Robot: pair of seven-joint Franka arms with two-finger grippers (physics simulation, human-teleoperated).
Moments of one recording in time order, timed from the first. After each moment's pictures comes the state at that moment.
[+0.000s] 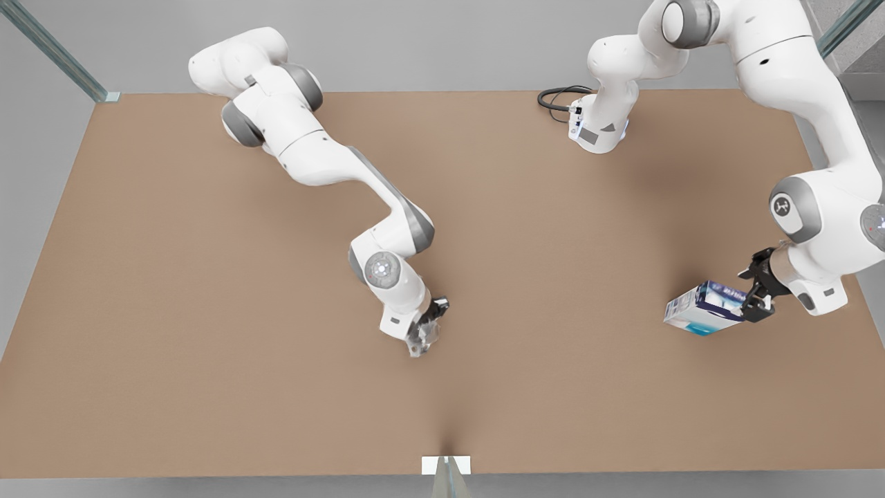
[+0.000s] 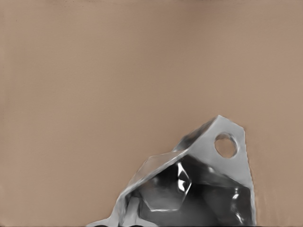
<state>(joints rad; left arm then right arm) 0.03 0.31 0.18 -1.62 -0.09 1.93 -0.90 0.55 0.96 0.14 -1.03 0.10 2.21 0.23</state>
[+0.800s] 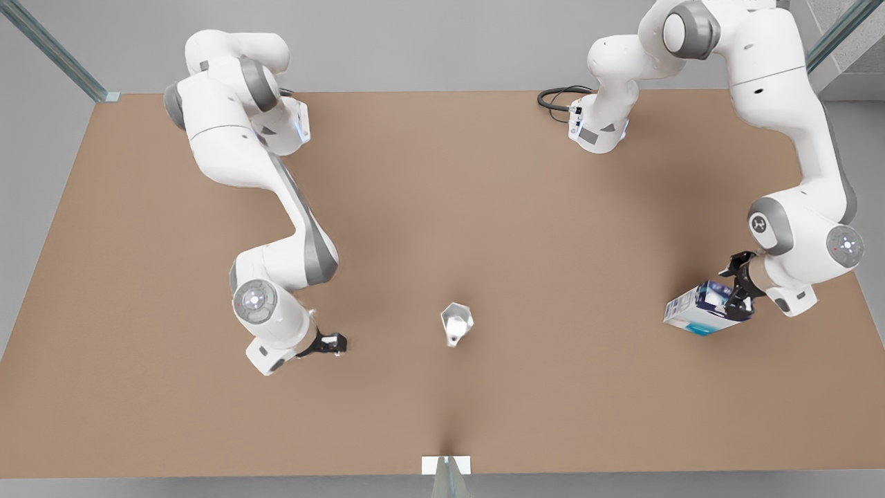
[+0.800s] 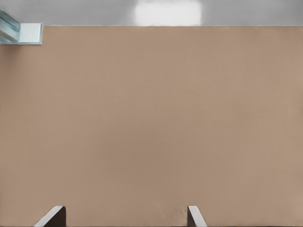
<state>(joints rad) 0.01 0.36 0.24 -1.78 -0.12 2.06 -0.96 0.25 0.75 0.01 -1.09 -0.04 1.91 0.30</state>
